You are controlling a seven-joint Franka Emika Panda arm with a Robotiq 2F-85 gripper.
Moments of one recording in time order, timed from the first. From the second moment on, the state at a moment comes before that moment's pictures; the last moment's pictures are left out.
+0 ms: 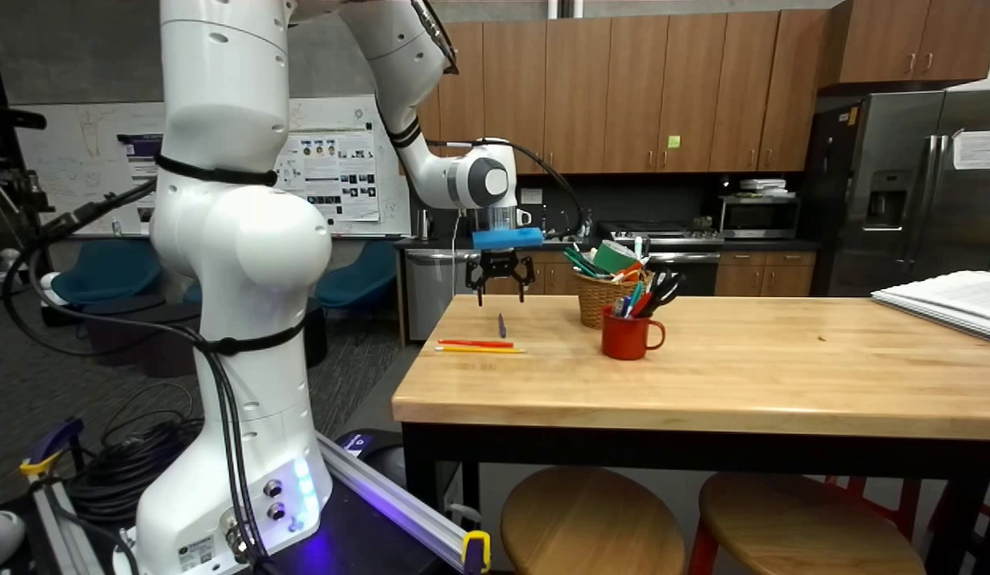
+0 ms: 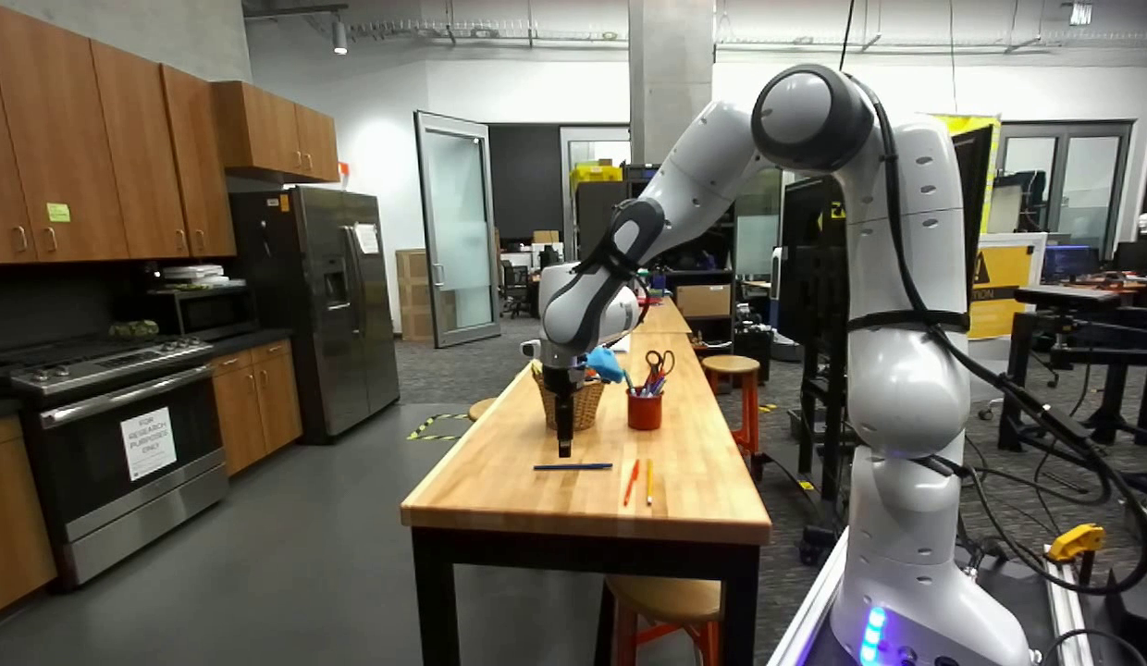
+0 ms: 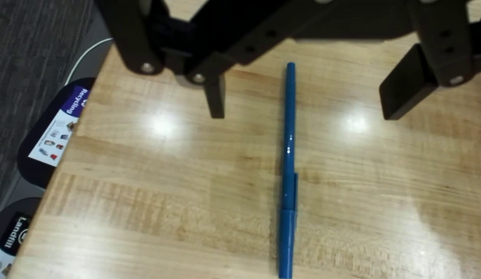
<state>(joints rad) 0.04 0.10 0.02 -2.33 -0.04 2.51 -0.68</state>
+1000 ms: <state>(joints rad) 0.00 0.21 0.03 -2.28 -0.05 2.52 -0.69</state>
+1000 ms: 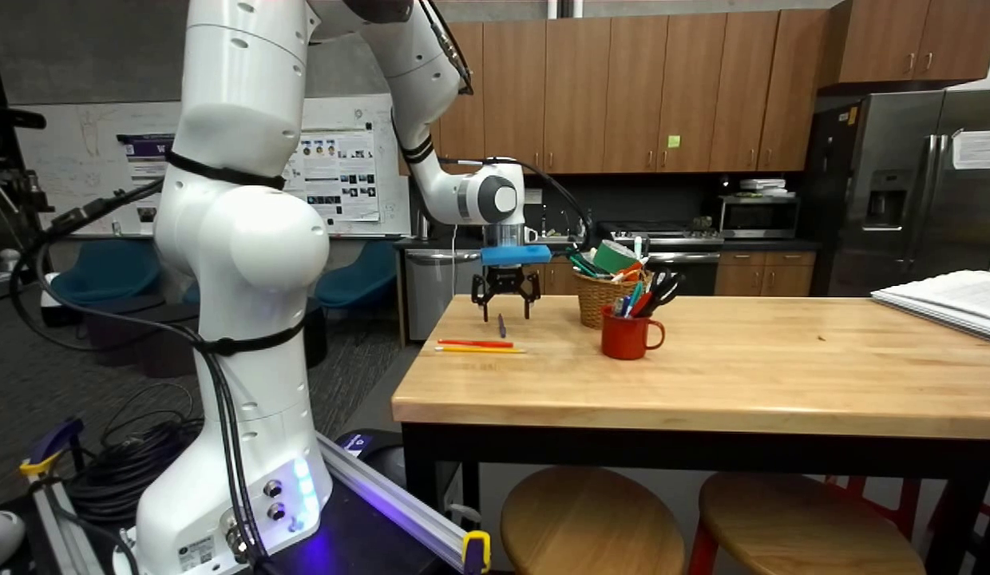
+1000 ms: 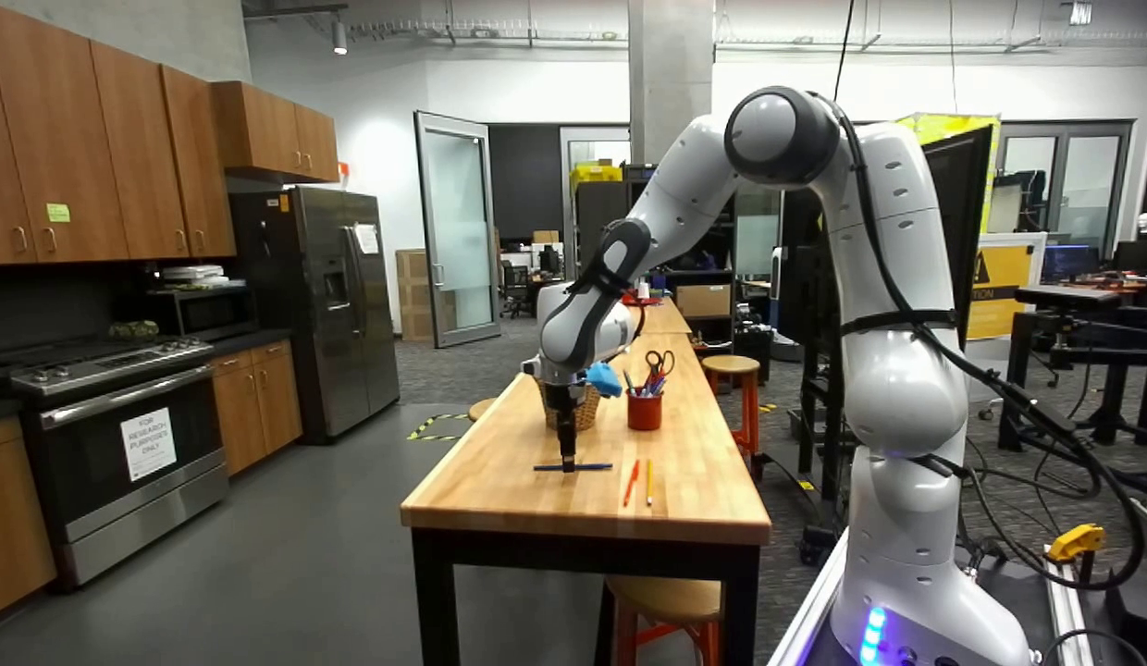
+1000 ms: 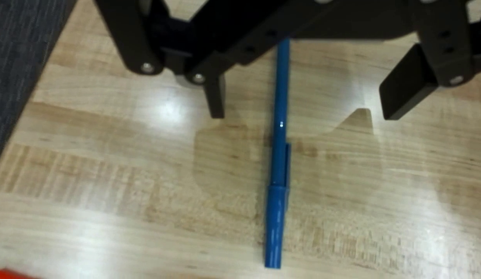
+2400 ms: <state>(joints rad) 0.00 0.14 0.05 -2.38 -0.06 2.56 -0.70</state>
